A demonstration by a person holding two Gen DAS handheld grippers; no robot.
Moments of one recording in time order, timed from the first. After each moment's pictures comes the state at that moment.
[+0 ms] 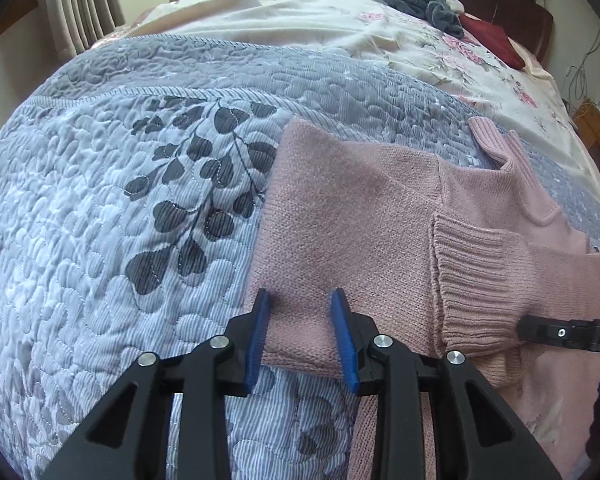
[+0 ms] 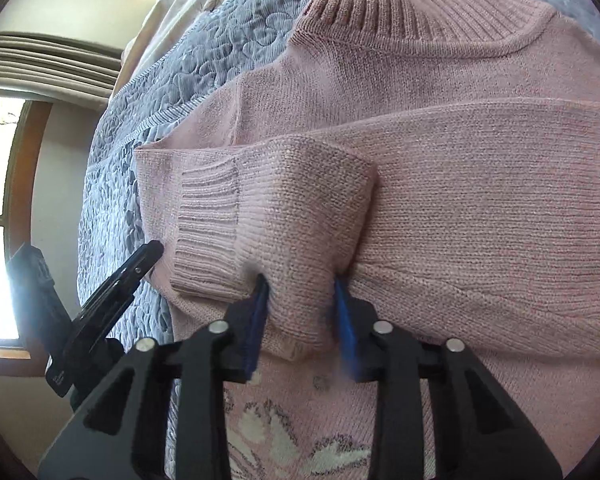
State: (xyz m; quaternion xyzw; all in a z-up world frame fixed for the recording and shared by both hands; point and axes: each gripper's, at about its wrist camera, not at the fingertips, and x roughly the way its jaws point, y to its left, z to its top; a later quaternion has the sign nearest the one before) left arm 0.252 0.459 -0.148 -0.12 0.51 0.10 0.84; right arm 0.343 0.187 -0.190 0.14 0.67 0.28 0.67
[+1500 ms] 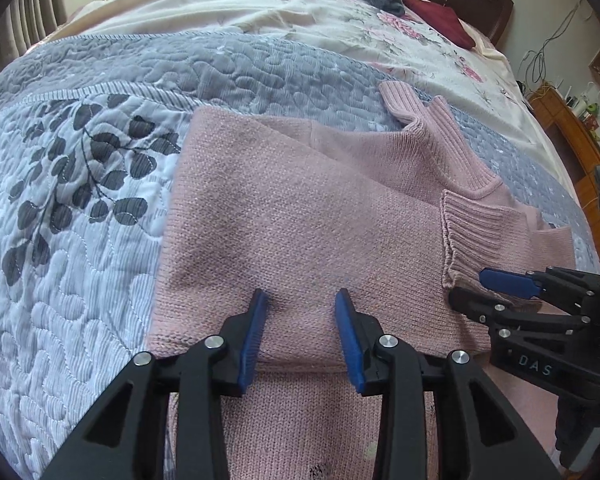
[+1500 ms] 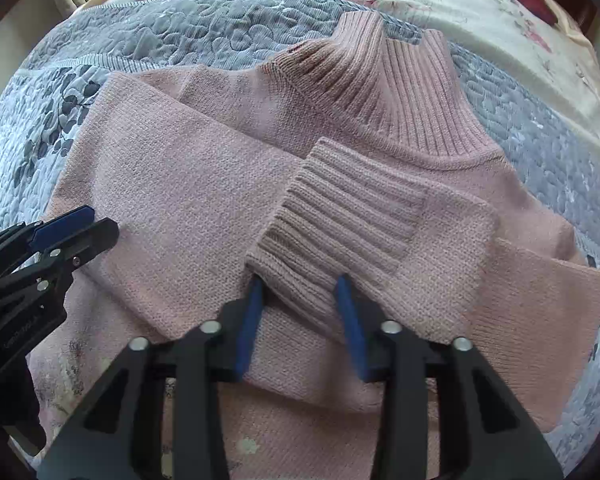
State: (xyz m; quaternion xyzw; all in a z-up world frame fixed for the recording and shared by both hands) left arm 0.284 0.378 -0.167 -0.14 0.53 0.01 0.84; right arm 0.344 0.197 -0.181 -0.16 0.60 0.20 0.76
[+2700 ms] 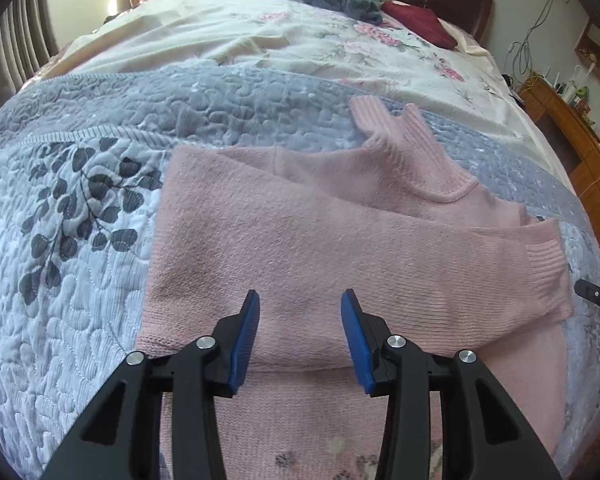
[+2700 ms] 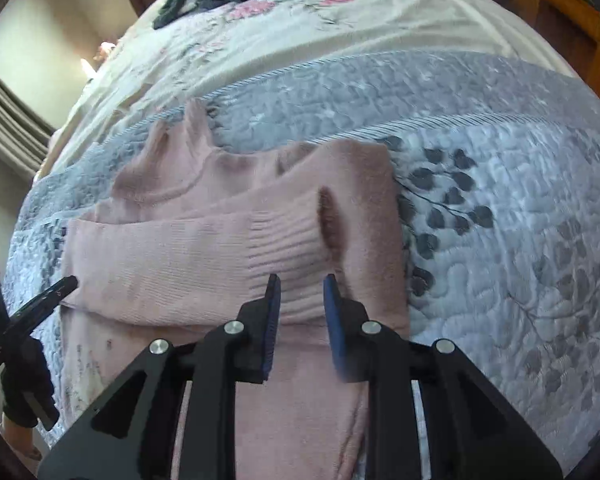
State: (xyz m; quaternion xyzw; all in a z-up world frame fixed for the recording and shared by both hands) left arm 0.285 0.340 -0.136 -0.10 0.51 -0.01 0.86; right arm 0.319 -0.039 -0.120 0.08 0.55 0.12 0.83
